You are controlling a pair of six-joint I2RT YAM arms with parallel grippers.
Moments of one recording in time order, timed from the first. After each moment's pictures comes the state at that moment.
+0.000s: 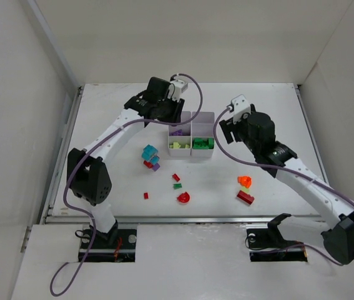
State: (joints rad) left arm -0.51 1.74 1.61 -0.64 0.17 -0.01; right arm 0.53 1.13 0.94 -0.10 0.22 -0.25
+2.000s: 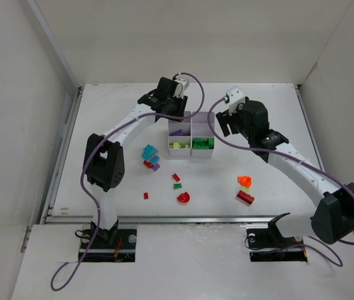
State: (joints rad) left arm -0.51 1.96 1.73 -0.54 0.07 -0.12; right arm 0.44 1.32 1.05 -0.10 0.12 -0.25
